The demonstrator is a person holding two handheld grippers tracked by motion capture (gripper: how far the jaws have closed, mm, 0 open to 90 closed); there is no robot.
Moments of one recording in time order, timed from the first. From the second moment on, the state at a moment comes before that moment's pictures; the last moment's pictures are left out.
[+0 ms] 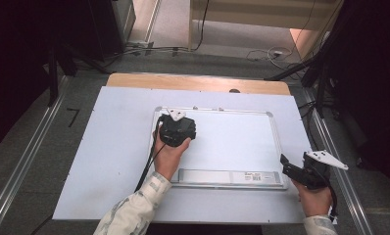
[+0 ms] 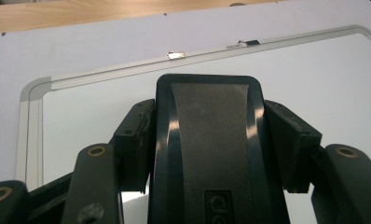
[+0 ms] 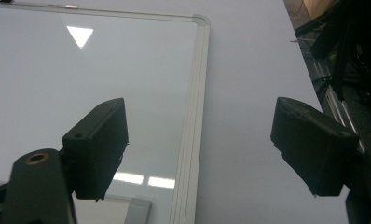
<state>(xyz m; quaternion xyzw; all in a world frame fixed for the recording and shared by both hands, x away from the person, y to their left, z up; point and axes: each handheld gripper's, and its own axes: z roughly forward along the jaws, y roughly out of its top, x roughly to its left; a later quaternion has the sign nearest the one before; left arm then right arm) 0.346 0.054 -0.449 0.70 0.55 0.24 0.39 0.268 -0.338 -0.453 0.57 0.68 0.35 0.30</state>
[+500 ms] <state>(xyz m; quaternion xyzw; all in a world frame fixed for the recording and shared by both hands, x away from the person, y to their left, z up) 0.345 0.060 -0.446 0.69 0.56 0.24 0.40 0.268 -0.338 -0.454 0.57 0.68 0.35 0.30</state>
